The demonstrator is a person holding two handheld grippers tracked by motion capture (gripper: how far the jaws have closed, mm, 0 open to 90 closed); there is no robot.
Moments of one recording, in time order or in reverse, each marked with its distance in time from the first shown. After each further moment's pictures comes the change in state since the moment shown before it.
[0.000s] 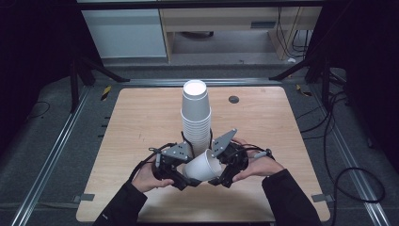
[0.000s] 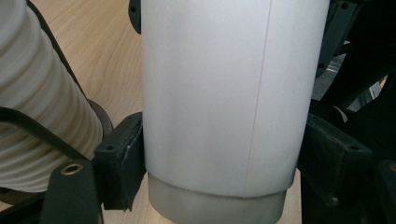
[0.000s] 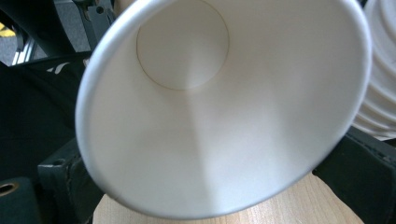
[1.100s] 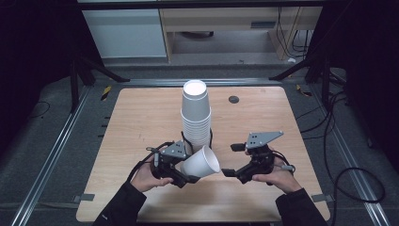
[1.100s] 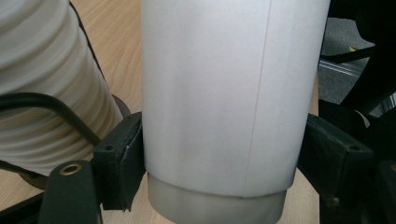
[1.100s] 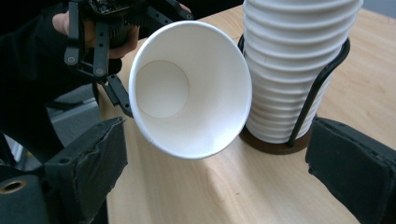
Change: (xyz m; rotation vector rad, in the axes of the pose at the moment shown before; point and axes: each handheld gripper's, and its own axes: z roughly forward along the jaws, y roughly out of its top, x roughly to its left) left arm 0.002 -0.003 -0.002 -0.010 0.072 -0.019; right arm 0.013 -0.052 -0.048 -0.384 -0.149 0.298
